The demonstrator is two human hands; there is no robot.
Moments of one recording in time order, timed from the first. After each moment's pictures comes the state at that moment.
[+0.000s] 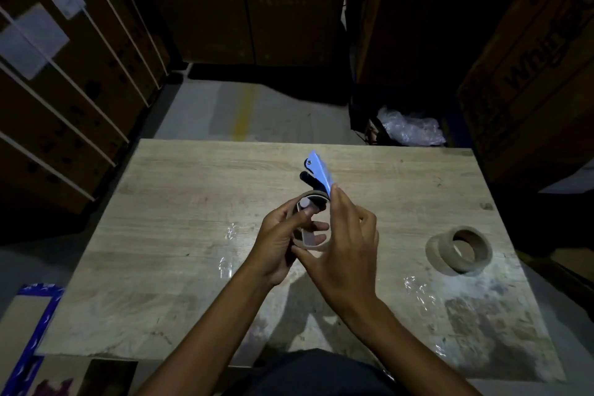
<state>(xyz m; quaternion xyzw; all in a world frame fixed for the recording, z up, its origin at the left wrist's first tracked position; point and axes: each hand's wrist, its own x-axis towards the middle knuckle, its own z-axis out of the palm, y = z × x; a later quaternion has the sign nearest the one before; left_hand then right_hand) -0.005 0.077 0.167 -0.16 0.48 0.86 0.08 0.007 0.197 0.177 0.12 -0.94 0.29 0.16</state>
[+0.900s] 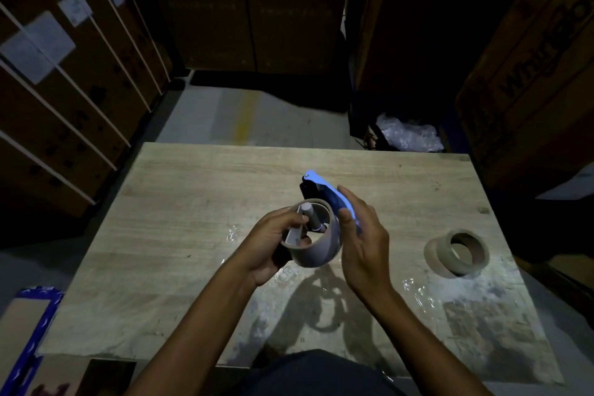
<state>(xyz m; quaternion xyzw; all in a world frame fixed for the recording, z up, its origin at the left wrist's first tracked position) 0.003 0.059 0.183 -0.15 0.50 0.84 0.17 -0.008 0.219 0.182 0.10 -0.80 0.59 0.08</state>
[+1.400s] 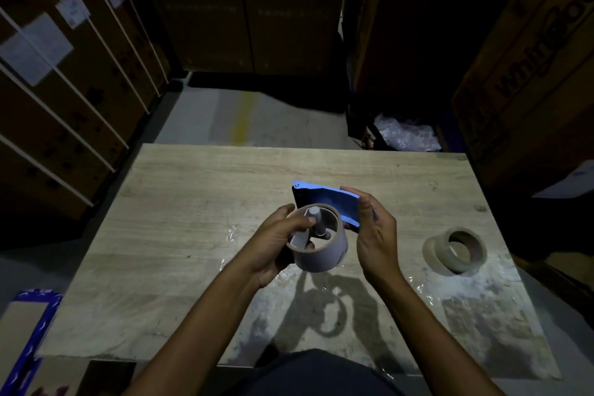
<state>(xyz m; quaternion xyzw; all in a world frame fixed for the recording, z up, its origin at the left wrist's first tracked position) 0.006 0.064 0.188 -0.20 0.54 0.79 0.18 -0.026 0.227 0.175 0.02 -0.69 0.73 0.01</state>
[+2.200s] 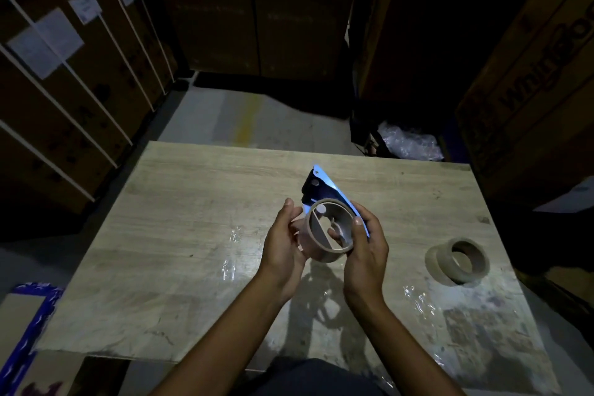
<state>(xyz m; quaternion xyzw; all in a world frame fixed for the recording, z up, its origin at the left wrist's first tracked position) 0.016 0.084 0.187 -0.28 0.42 0.86 0.05 0.003 0.197 0.164 -0.05 -0.63 0.77 0.07</state>
